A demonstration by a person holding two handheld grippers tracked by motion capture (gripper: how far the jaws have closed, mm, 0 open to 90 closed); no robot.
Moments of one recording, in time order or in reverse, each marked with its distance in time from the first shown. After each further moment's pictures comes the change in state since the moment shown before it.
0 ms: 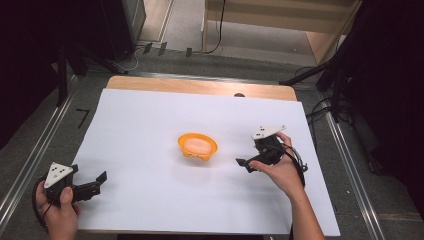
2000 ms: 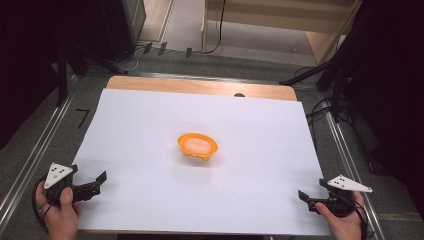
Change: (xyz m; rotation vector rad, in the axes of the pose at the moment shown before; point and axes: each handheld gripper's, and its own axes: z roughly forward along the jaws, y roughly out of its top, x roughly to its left) left arm -0.001 0.000 -0.001 -0.005 0.011 0.000; right arm -0.022 -0.196 -0.104 -0.137 -0.270 0.341
